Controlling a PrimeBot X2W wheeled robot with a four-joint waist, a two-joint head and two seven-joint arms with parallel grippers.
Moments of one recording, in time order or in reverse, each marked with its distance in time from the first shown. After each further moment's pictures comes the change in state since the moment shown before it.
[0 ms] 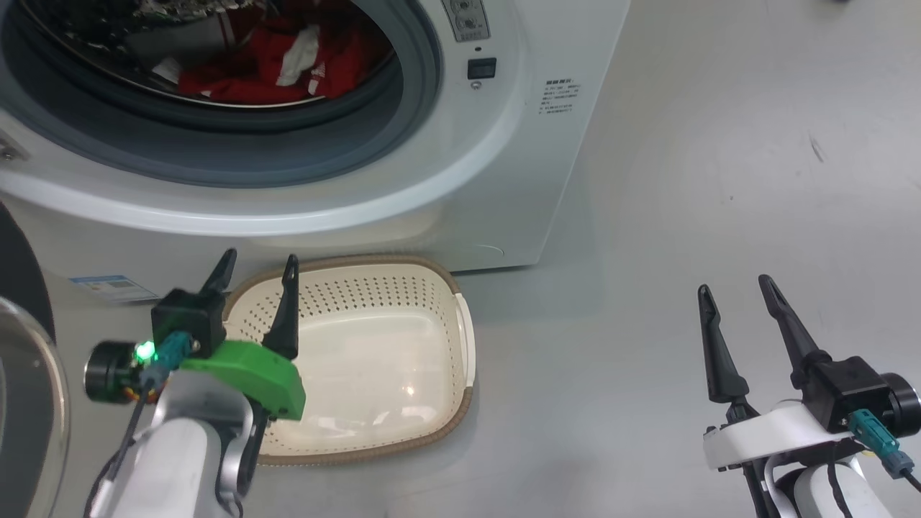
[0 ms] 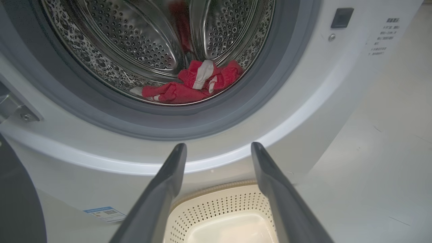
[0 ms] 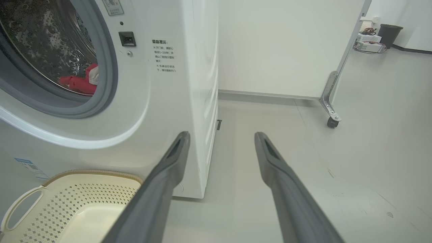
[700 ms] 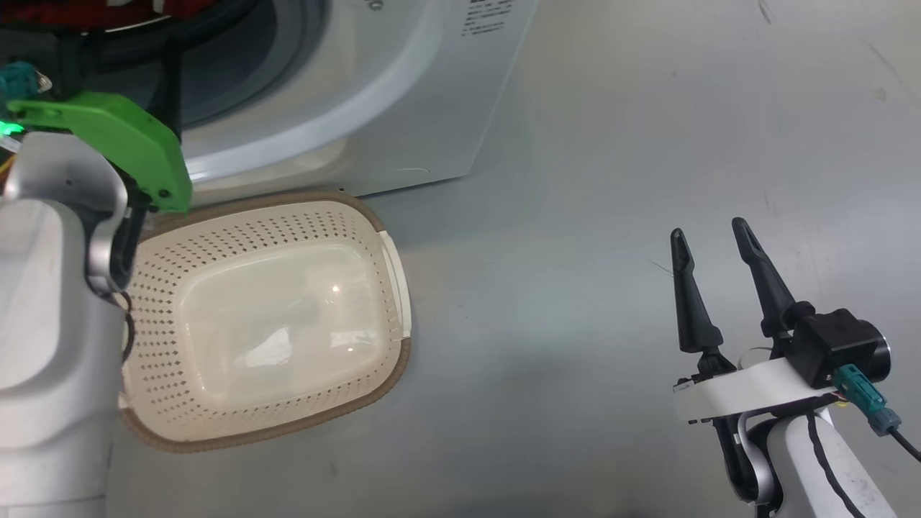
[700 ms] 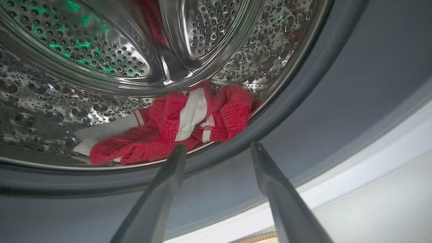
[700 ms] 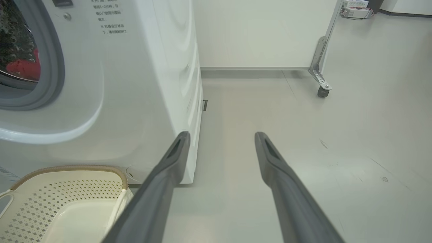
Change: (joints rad) left arm -0.523 0.101 0.070 0.210 -0.026 -0.072 0.222; right arm -0.132 0.058 0.018 0.017 0.019 0.032 -0.018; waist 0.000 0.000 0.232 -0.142
